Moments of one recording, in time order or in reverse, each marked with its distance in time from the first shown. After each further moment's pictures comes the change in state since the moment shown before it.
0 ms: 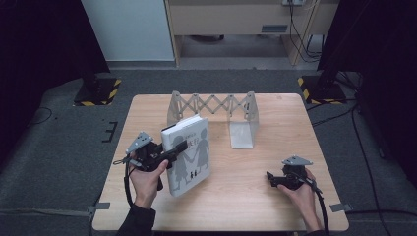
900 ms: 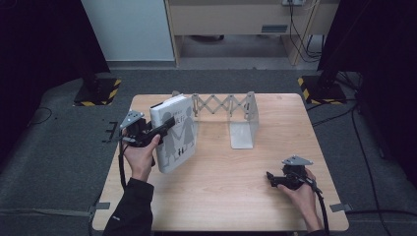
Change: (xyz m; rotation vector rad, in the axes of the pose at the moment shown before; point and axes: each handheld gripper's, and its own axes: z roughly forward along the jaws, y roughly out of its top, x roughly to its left) left arm 0.037 0.044 0.020 -0.036 0.168 0.034; right arm -0.001 0.000 0.000 -0.001 0.004 -0.006
